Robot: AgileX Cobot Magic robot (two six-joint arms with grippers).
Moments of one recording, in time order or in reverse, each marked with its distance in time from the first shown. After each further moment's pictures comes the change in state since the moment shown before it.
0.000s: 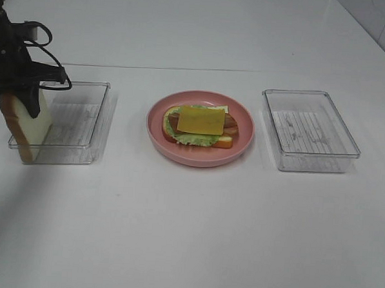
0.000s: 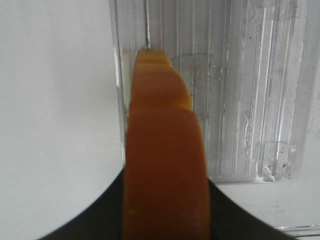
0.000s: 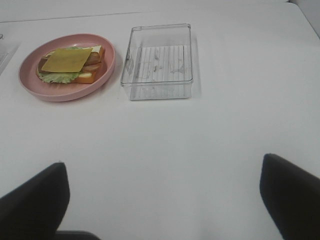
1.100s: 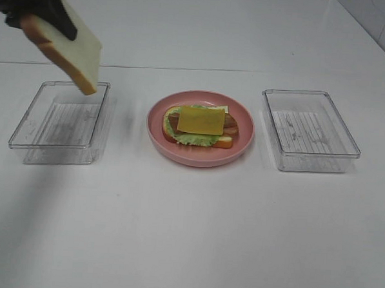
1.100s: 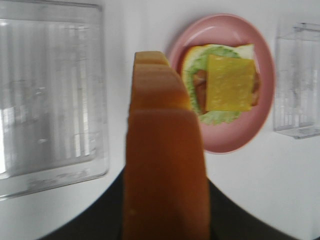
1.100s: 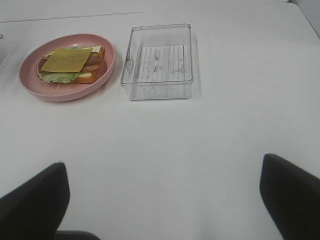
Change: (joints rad) left arm -0.049 -0.281 -0.016 -0.417 0.026 0.079; right arm 0.000 0.000 0.000 0.000 0.000 0.000
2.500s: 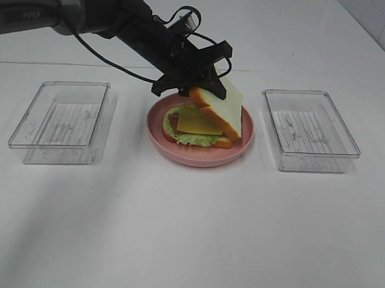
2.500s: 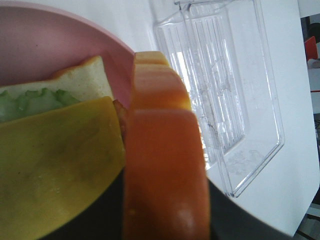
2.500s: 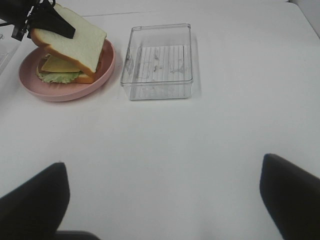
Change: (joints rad) left arm -0.307 0.629 -0.462 -0.356 -0.189 0.161; right arm 0.000 0.000 0.000 0.000 0.000 0.000
